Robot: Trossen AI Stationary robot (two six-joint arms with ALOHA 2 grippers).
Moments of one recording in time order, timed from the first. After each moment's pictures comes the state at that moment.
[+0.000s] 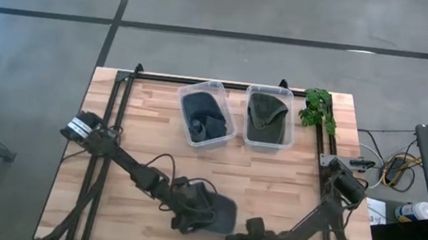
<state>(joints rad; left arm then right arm) -0.50 1.85 0.88 0.12 -0.08 -0.71 0.84 2.12 1.56 -0.84 0.49 2.26</state>
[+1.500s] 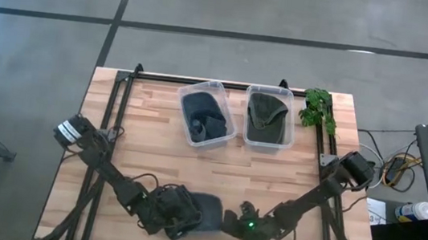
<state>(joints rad) -0.71 1.86 0.86 -0.01 -0.41 -1.37 0.70 1.92 1.00 0.20 0.44 2.27</state>
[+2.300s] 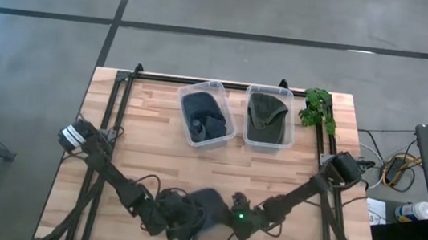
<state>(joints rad) -0.71 1.86 0.86 0.18 -0.43 -1.22 0.58 2.02 1.04 0.22 0.47 2.13</state>
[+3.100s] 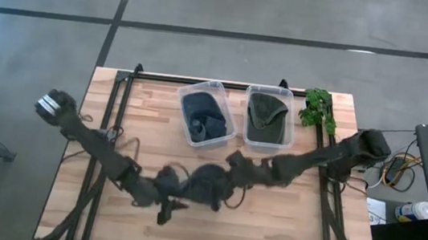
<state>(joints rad) -0.61 1.44 0.86 0.00 -0.37 -0.81 0.31 1.66 1.12 -0.23 0.26 1.11</state>
